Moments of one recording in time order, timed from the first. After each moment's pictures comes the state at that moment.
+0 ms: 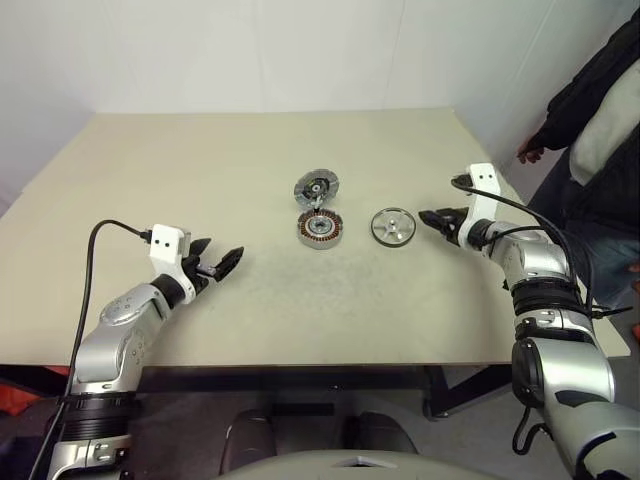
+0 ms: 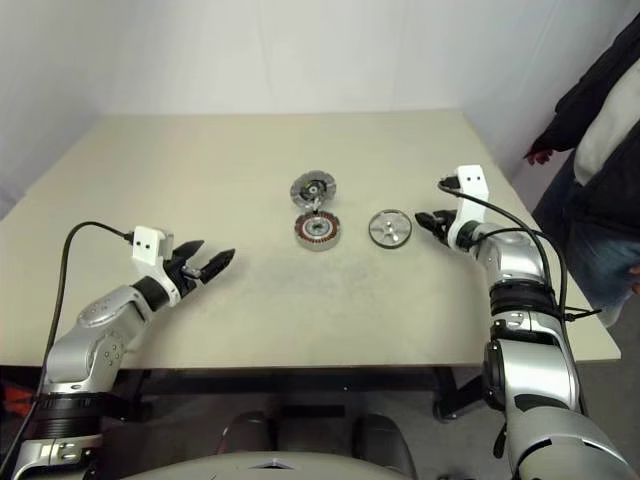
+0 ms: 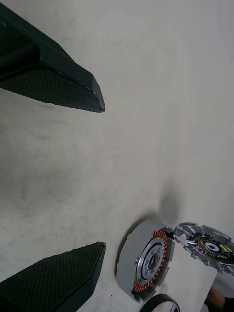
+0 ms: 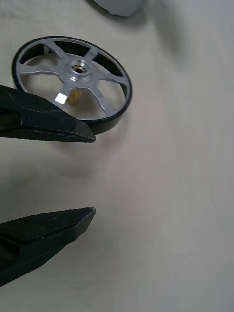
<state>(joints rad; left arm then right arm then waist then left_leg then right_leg) -0.11 0.42 0.19 -0.09 -0.45 0.47 -0.53 -0.72 -0.50 -0.18 0.70 0.17 0.49 0.62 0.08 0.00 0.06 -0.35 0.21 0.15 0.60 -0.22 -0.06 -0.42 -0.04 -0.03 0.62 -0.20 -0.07</state>
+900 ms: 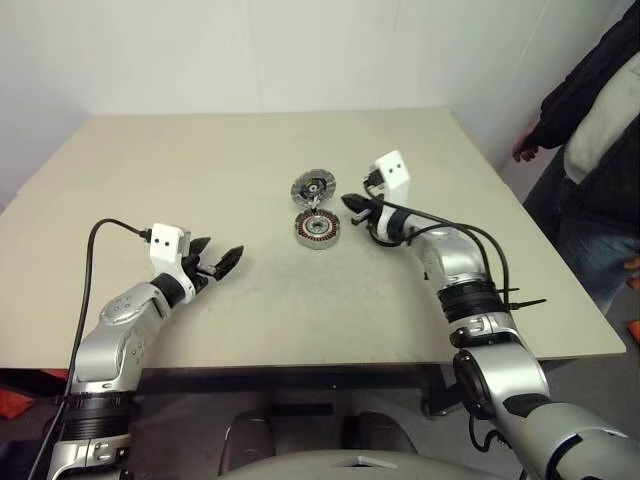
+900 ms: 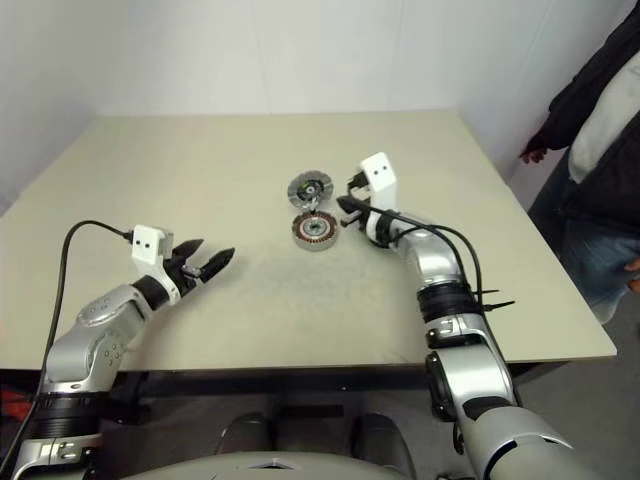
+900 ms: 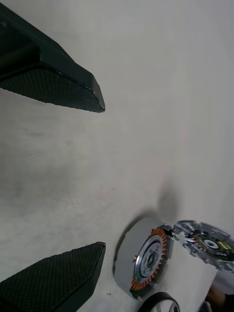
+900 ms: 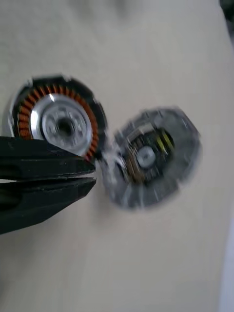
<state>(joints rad) -0.11 0.41 0.19 -0.09 -0.45 0.47 -0.52 -0.73 -0.19 0.05 0.55 0.14 0.31 0.63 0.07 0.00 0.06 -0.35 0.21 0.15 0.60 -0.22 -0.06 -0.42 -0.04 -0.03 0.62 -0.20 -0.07</state>
